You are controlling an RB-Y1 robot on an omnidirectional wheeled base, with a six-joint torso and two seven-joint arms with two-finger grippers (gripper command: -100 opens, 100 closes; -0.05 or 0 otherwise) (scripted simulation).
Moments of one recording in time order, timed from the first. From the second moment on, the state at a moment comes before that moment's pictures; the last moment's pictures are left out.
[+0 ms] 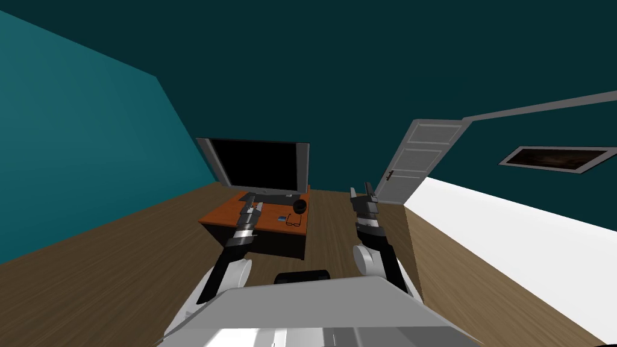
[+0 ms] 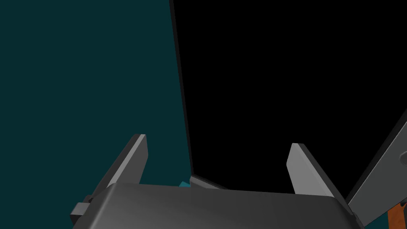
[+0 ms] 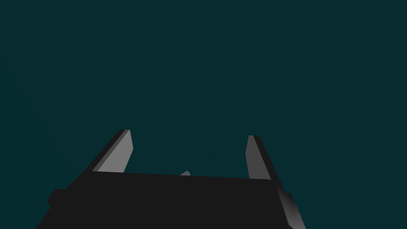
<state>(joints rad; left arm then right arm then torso) 0.41 0.12 -0.02 -1.92 0.09 -0.48 0.05 0.45 0.00 0.01 -2.26 -0.04 -0.43 -0.13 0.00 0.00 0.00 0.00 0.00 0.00</state>
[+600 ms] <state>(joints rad) 0.37 0.14 0.00 -1.78 0.09 -0.44 0.03 0.45 0.00 0.01 -2.26 -0.04 -0.43 -0.13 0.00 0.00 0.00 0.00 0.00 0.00</state>
